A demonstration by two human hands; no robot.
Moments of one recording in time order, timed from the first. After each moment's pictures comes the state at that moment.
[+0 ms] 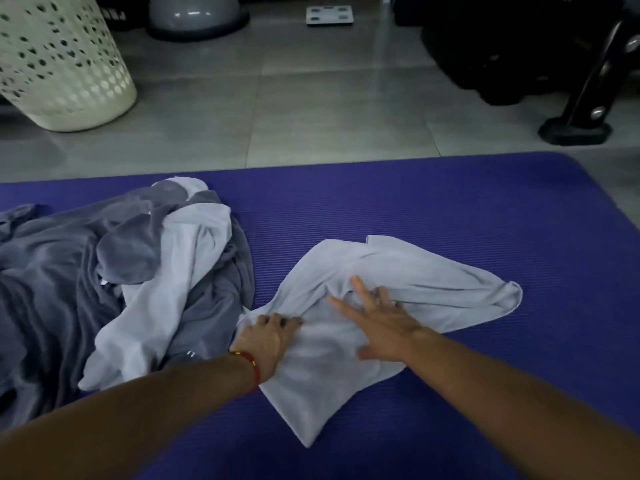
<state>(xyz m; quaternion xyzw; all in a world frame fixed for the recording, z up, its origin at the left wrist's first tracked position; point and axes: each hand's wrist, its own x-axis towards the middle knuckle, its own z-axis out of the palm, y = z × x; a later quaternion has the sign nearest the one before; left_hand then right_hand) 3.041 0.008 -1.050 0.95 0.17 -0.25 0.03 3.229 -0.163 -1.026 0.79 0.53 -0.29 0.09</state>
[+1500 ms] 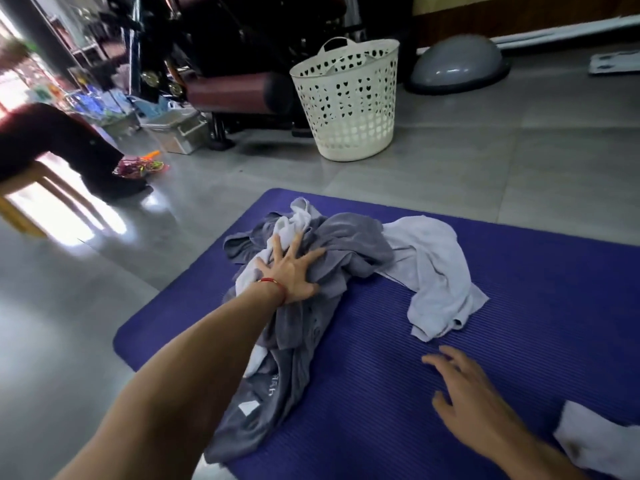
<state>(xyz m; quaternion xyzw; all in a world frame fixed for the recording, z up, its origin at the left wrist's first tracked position) 2.797 0.298 -0.929 0.83 0.55 -0.10 0.04 3.036 0.032 -1.018 0.72 0.63 -0.25 -0.13</state>
